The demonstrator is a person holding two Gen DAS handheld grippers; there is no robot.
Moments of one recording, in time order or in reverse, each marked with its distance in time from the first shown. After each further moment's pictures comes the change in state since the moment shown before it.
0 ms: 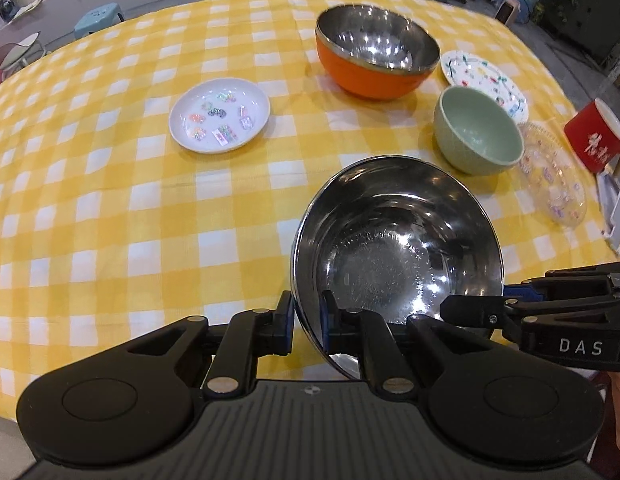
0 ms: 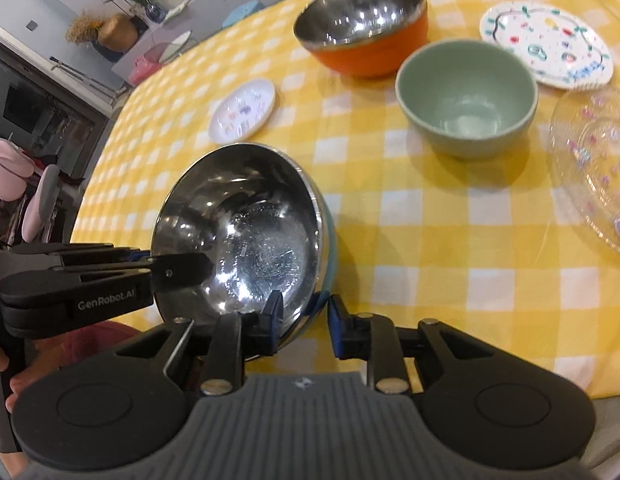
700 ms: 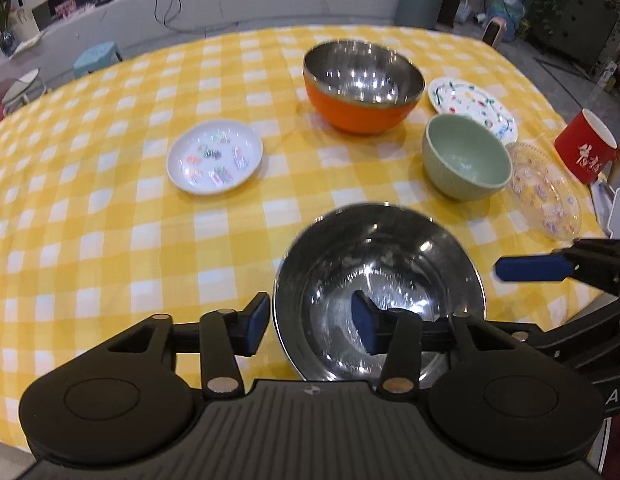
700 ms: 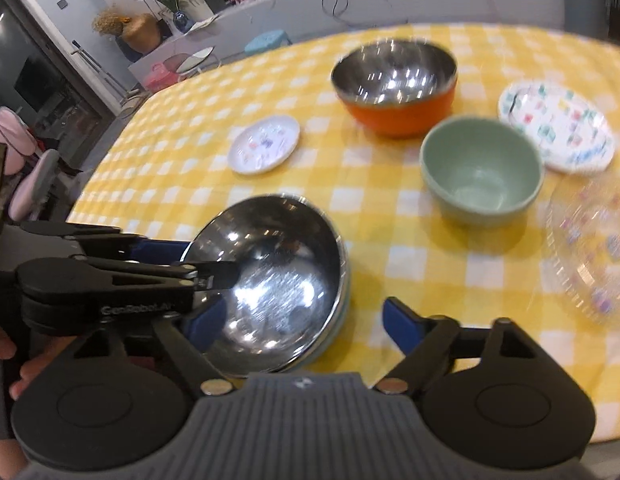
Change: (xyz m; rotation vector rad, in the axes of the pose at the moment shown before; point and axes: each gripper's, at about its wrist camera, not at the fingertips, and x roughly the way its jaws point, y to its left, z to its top) left arm -0.011 -0.002 0.001 0.038 -0.137 0.008; right arm -0.021 0.024 -0.001 -0.177 -0.148 -0.071
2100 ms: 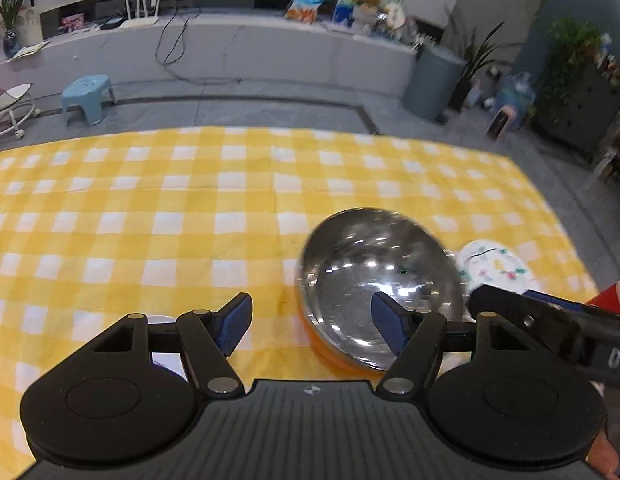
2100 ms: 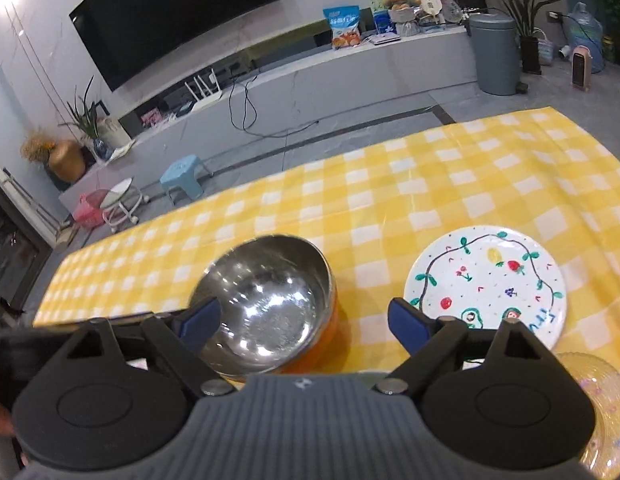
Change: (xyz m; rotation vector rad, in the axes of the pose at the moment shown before) left arm 0.086 0.022 0.142 -0.135 -0.174 -0.061; right arm 0.037 -0.092 0.131 0.211 -0.306 -0.157
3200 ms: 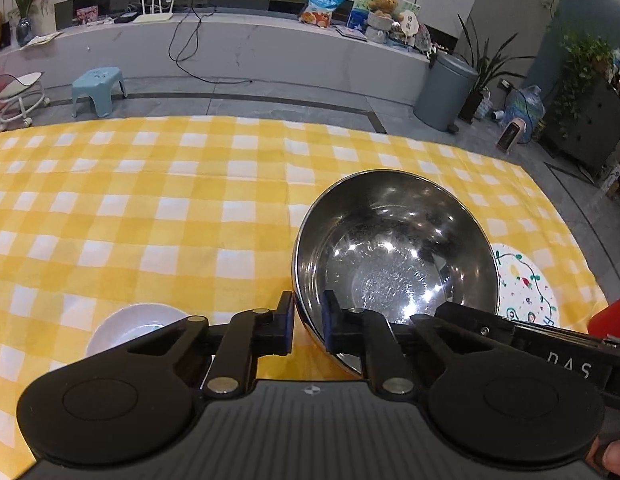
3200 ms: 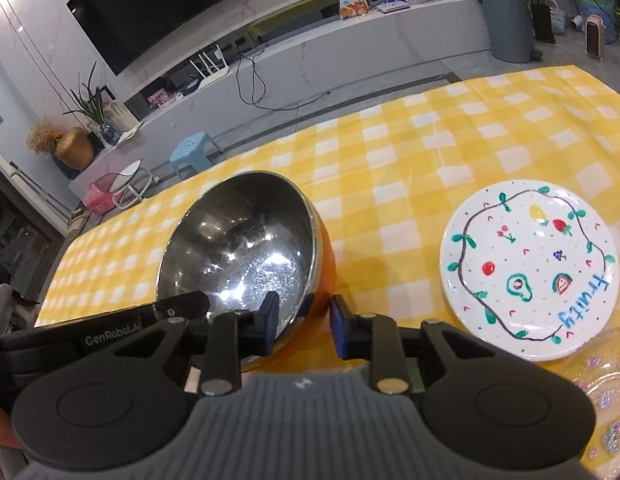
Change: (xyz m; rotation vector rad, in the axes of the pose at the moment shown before) left arm 0.004 0.009 -0.009 -0.042 -0.038 0.001; right arm 0.035 0.002 -0.014 0.037 0.072 0.056
